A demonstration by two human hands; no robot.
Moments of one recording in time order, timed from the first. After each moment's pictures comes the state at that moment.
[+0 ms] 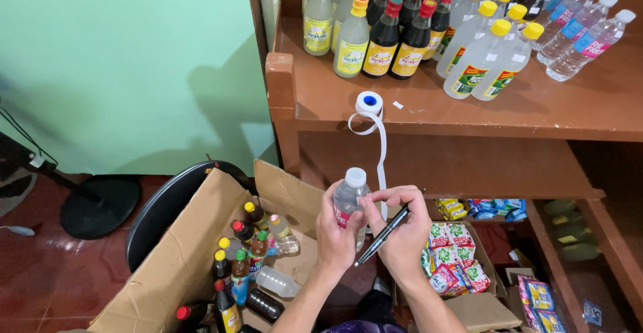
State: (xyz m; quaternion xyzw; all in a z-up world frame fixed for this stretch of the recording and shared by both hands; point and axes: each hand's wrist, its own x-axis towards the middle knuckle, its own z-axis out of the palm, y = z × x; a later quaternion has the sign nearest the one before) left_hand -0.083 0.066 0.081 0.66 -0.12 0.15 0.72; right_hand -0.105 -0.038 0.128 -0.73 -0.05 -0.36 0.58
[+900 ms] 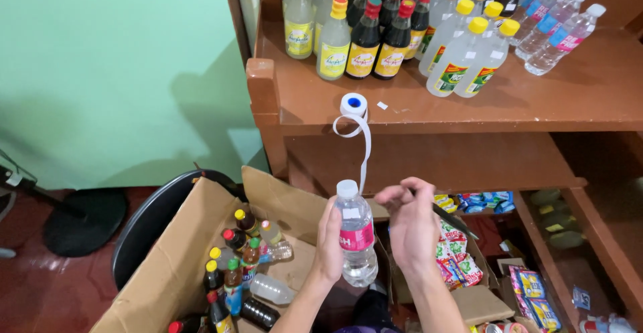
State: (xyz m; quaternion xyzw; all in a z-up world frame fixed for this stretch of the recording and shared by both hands) left_hand -0.083 0.060 0.069 0.50 -0.16 -0.02 0.85; right_hand -0.090 -0.083 0.116 -0.46 0.07 -0.17 0.87
